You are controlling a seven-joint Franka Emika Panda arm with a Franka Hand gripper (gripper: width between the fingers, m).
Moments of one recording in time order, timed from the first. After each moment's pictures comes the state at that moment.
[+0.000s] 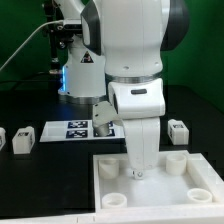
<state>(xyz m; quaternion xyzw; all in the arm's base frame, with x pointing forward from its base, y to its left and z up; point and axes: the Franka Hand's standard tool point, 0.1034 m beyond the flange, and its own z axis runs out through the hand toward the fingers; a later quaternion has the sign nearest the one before) 0.495 0.060 0.007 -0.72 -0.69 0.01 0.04</state>
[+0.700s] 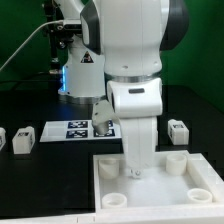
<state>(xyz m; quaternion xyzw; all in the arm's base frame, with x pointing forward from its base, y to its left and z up) 0.492 0.058 0.016 -0.75 -0.66 0.01 0.03</state>
